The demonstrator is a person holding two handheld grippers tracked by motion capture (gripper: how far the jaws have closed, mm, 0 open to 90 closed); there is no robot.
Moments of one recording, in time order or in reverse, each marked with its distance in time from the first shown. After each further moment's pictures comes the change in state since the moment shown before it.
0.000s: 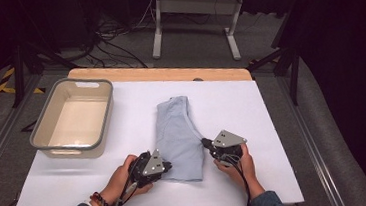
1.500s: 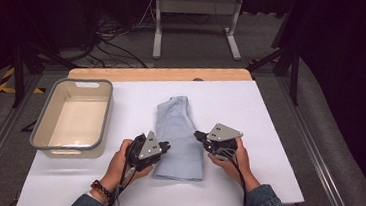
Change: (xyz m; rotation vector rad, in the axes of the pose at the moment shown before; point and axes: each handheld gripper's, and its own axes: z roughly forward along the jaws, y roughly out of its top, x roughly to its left) left arm 0.028 0.025 -0.019 -0.091 0.126 -0.022; right arm 0.001 0.026 0.007 -0.077 0.029 -0.023
